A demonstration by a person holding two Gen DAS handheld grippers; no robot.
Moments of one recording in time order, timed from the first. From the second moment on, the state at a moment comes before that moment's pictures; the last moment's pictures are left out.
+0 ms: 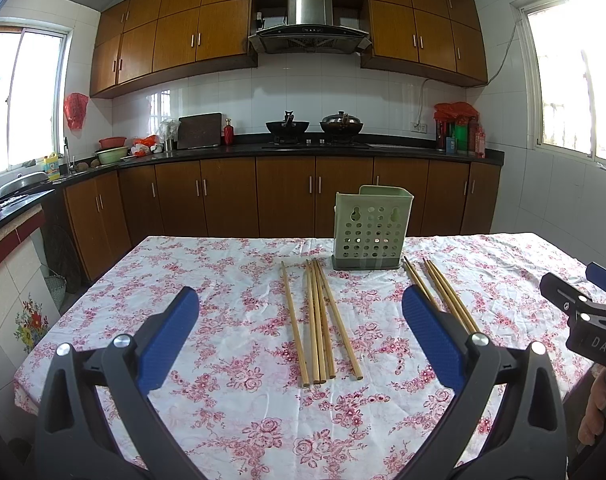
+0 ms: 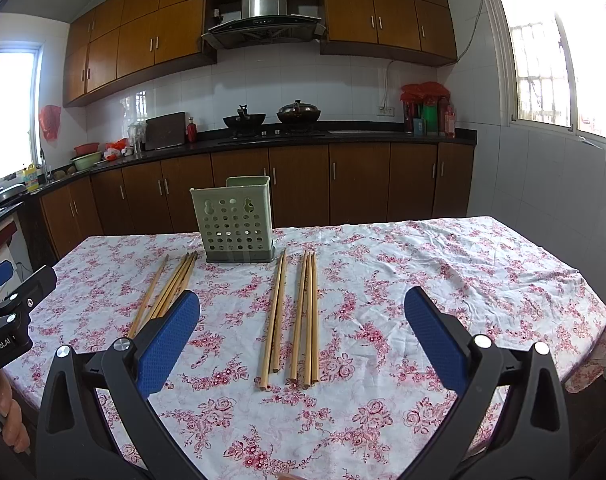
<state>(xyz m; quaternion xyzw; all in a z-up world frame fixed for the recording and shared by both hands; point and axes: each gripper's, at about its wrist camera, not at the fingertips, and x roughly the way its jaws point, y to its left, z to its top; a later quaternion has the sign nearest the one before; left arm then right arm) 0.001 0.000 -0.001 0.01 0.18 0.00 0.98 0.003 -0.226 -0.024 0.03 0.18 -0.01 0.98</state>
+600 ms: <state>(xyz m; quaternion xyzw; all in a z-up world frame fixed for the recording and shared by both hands) 0.003 0.001 -0.003 0.01 0.18 0.00 0.98 0.004 -0.226 -0.025 0.03 0.18 -0.01 0.98</state>
